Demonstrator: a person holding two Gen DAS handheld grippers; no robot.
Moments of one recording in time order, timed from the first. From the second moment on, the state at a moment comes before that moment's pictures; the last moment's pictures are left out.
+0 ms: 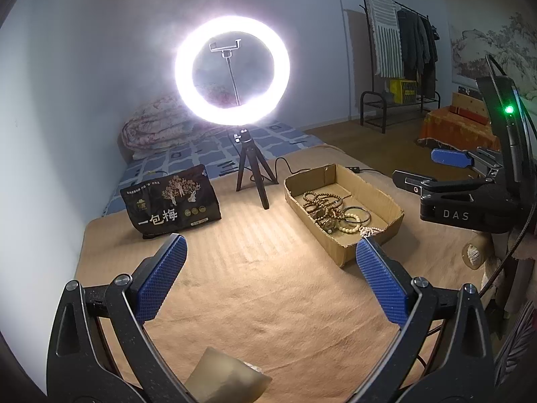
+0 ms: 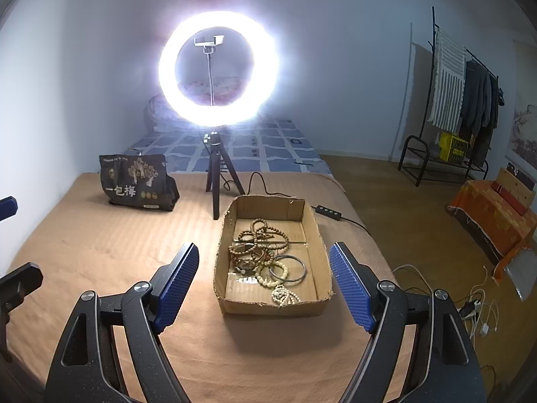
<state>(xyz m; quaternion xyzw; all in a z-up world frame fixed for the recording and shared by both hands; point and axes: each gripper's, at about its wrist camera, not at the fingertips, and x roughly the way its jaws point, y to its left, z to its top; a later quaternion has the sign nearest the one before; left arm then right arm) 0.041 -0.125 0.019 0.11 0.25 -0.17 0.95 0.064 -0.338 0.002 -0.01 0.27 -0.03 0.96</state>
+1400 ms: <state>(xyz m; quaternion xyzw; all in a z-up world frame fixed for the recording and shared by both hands) 0.053 -0.114 0.012 0.08 0.28 -0.17 0.94 0.065 -0.337 -0.004 -0.02 0.28 -0.04 0.96</state>
